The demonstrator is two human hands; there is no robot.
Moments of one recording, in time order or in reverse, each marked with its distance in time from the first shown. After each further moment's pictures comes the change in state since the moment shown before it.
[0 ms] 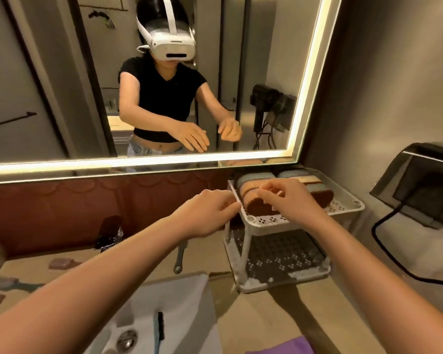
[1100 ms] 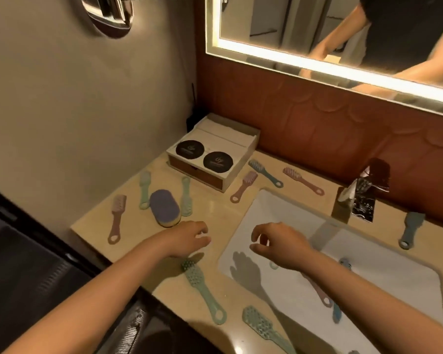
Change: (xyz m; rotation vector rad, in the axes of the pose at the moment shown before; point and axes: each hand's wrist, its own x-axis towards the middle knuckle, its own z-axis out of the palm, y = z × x) left_hand -0.488 -0.300 0.011 -0.295 -0.147 -1.003; right_hand -0.150 -0.264 0.420 -0.413 -0.936 -0.501
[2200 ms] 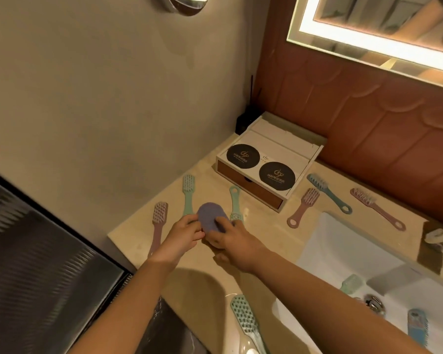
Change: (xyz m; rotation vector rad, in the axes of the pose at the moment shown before) left_hand 0.053 -0.141 -0.025 -1.247 0.424 -0.249; right_hand 0.179 -0.133 0.074 -0.248 -0.106 -0.485
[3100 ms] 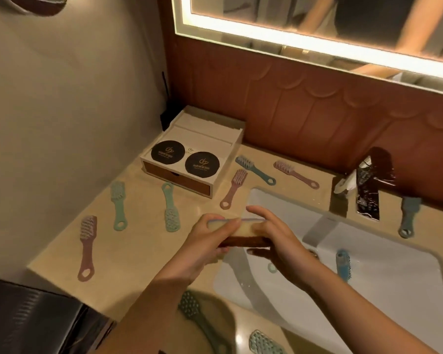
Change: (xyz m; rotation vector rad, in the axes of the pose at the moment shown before) left_hand -0.097 0.032 0.155 -0.002 -0.362 0.032; right_hand -0.194 0.048 -0.033 1.569 0.512 0.522
